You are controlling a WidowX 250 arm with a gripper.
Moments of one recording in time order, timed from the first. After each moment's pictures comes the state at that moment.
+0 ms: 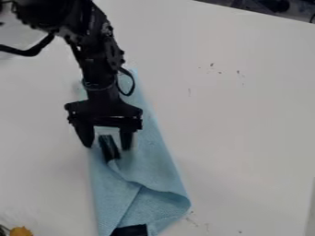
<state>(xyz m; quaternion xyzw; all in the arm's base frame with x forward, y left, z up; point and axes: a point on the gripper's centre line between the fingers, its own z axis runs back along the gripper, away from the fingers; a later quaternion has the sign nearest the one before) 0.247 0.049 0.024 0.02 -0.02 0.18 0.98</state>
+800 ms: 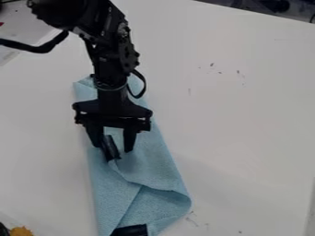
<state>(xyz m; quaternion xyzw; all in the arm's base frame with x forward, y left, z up) 0.246 0.037 0.026 0.03 -0.01 0.18 0.98</state>
